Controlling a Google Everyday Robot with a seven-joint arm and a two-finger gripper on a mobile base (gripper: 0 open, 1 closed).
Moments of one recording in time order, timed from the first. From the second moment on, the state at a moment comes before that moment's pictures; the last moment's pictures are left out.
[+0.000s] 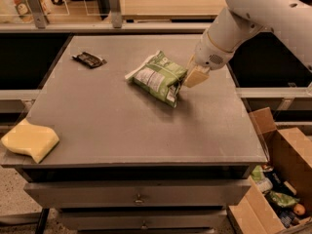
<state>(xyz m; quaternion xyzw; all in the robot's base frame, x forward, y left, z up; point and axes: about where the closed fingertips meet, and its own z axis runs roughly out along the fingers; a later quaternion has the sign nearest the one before) 0.612 -0.103 0.852 -0.65 0.72 0.09 0.21</state>
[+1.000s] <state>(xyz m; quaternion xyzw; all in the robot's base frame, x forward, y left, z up) 0.649 -0.059 0.869 -0.63 0.69 0.18 0.30</state>
